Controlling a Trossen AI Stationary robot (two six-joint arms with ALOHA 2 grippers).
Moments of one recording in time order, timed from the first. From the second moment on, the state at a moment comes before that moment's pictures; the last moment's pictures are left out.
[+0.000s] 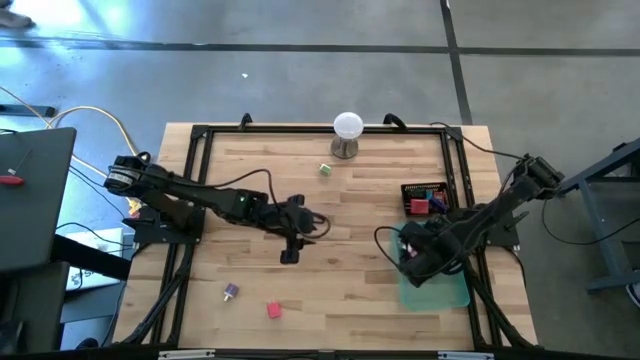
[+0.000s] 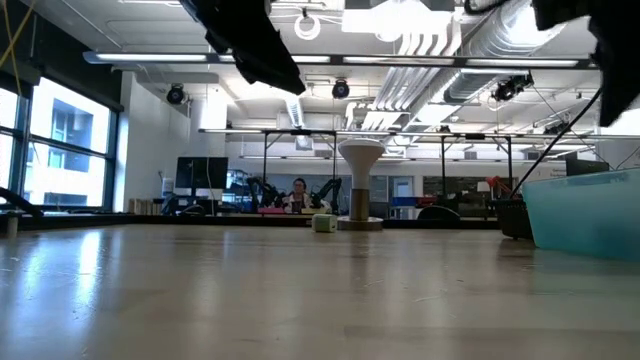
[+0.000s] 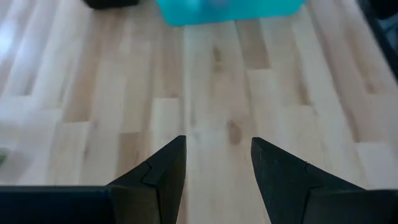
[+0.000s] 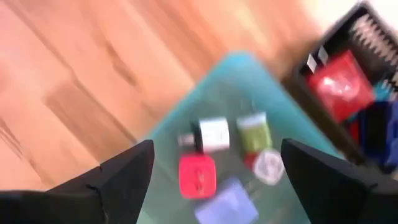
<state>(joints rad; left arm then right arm) -0.18 1.48 1.10 -0.32 -0.10 -0.11 0.61 1.43 1.08 -1.27 0.34 1.31</state>
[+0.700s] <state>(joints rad) -0.06 1.48 1.10 -0.34 -0.01 -0.08 0.60 1.43 1.13 -0.98 0.73 0.92</state>
